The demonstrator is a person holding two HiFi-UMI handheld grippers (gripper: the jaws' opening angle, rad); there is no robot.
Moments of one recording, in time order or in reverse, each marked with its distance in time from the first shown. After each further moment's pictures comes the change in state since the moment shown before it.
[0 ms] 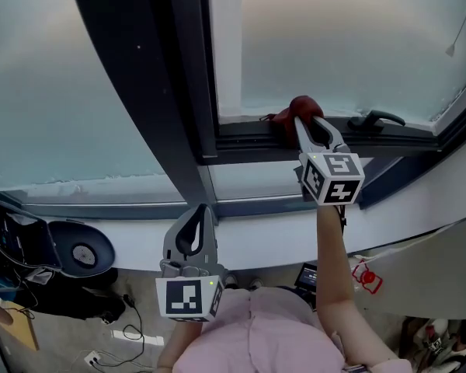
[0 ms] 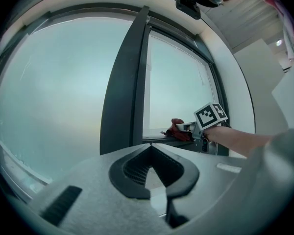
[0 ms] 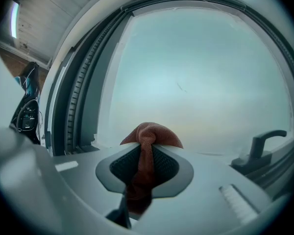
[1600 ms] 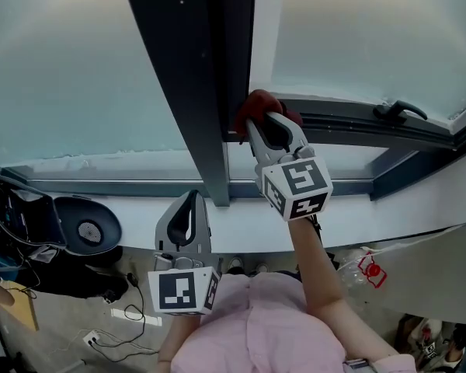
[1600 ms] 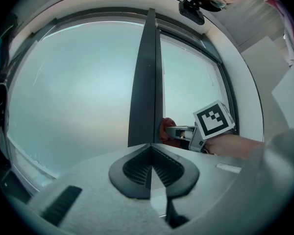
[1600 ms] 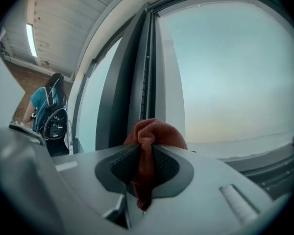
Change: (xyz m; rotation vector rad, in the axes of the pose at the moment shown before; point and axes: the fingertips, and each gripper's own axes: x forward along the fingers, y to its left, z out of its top) left arm -0.034 0.050 -0.003 -0.004 -0.003 0.102; right arm 0.009 0.175 0.002 0.003 -0.059 0.289
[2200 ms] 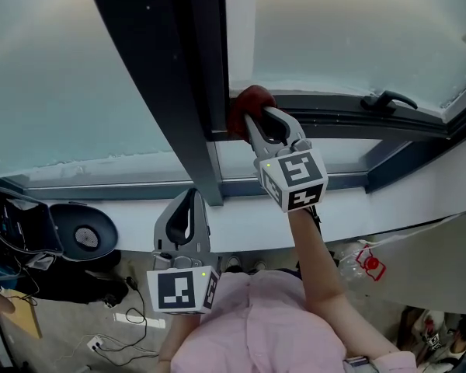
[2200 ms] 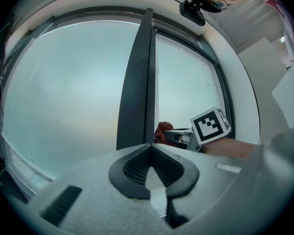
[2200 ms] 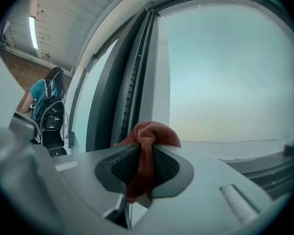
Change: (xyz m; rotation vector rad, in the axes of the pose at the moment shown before) left arm 0.011 -0.023 0.001 0.001 -0.005 -0.040; right arm -0.009 -0.032 -0.008 -0.053 0.011 -0.032
